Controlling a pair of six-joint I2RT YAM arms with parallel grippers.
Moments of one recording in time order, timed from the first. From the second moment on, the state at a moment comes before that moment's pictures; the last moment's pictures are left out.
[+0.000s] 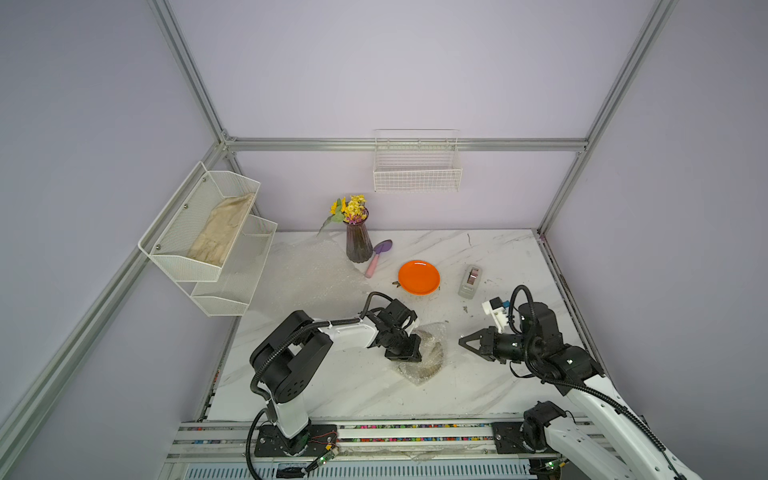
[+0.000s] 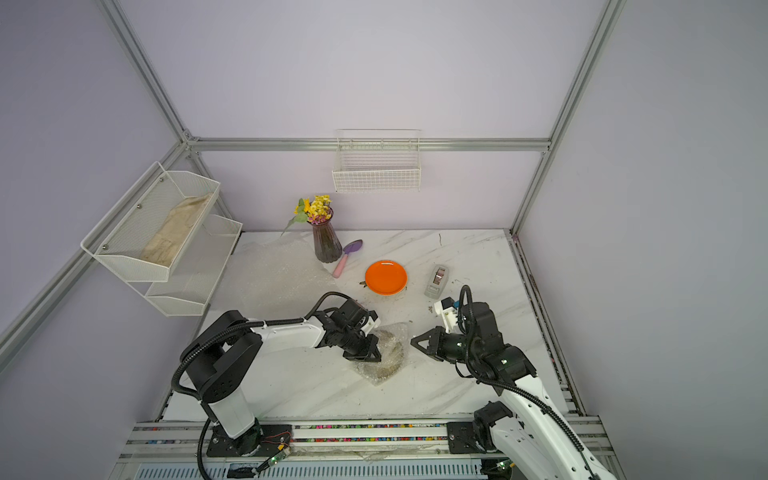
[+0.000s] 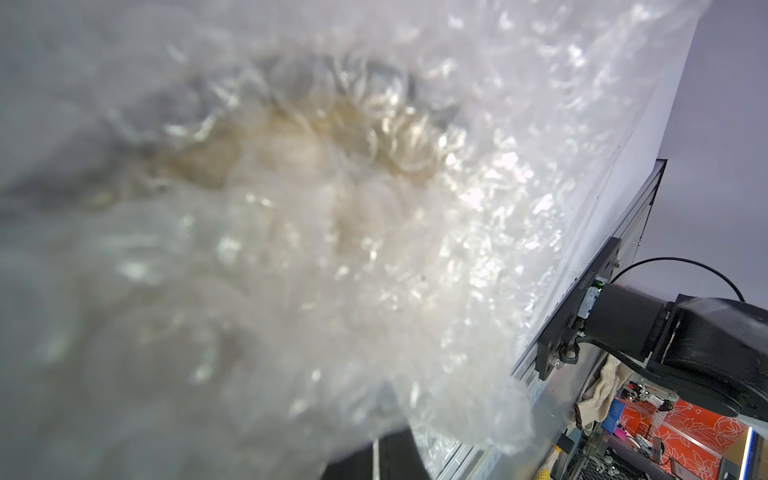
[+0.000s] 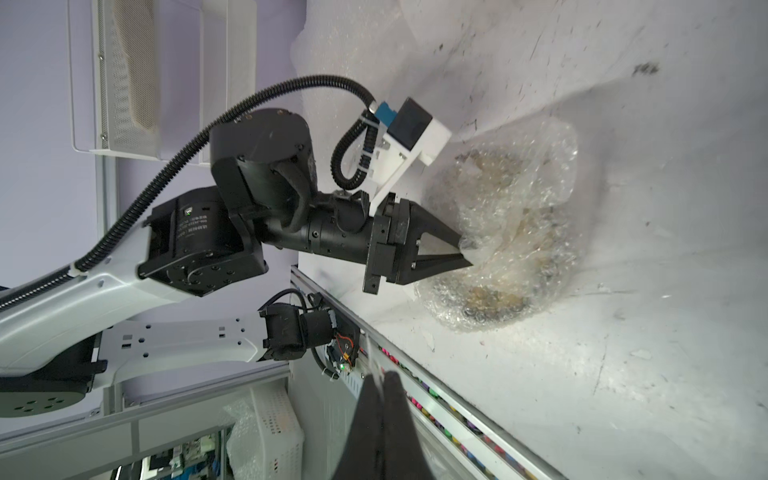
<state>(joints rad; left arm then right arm) -0.77 1.77 0.94 -0.30 0.50 -0.63 0.43 0.75 0.62 -0.55 -0.70 0.82</state>
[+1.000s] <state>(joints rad) -0.77 1.74 0.88 -0.20 0.50 -0.63 0.69 1.43 0.76 -0.15 -0.41 0.85</state>
